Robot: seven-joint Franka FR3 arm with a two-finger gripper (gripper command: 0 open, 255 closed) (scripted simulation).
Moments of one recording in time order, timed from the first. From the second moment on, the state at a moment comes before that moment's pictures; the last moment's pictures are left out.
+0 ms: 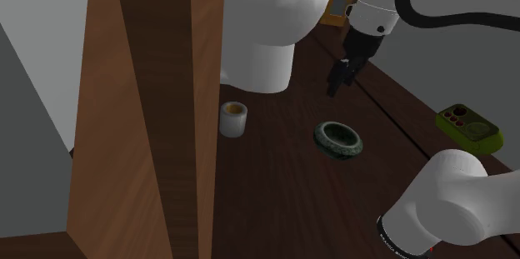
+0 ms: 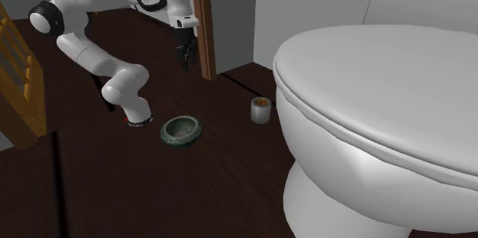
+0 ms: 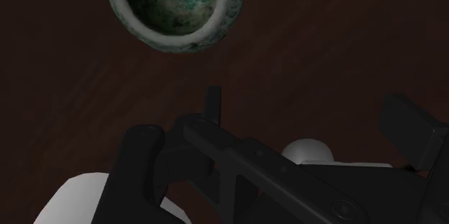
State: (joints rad) arm 0.00 -0.83 0.06 -2.41 -0.06 1.65 0.05
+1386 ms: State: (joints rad) arm -0.01 -0.11 0.10 -2.15 -0.02 2.07 0.15
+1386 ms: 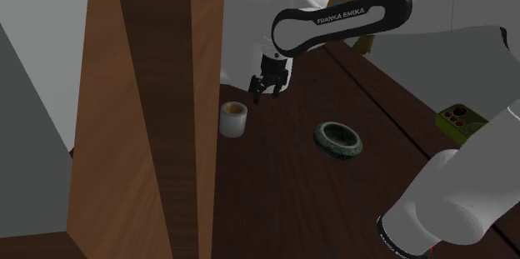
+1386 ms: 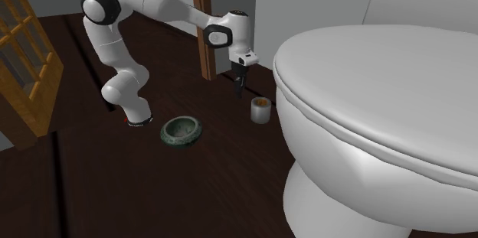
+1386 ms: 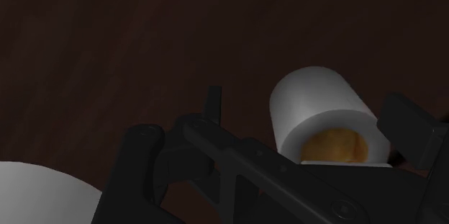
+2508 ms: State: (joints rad) arm 0.00 0.27 0.10 -1.93 -0.03 2.21 0.19
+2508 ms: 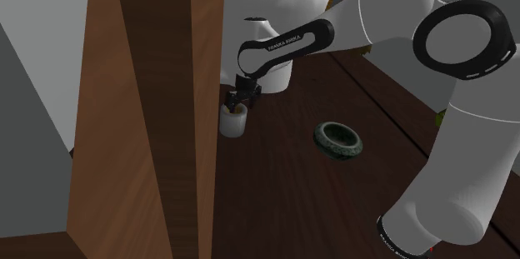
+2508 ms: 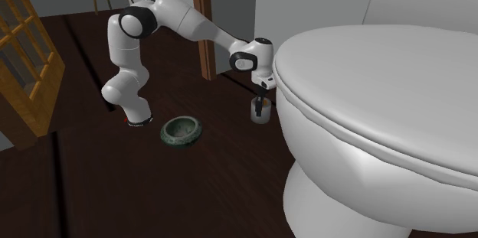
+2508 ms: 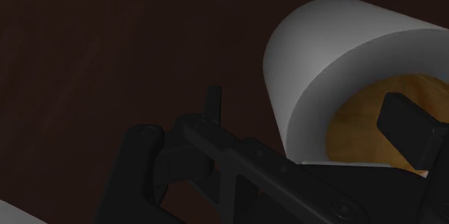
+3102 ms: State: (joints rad) arm 0.00 0.27 0.10 -1.93 -0.03 2.21 0.19
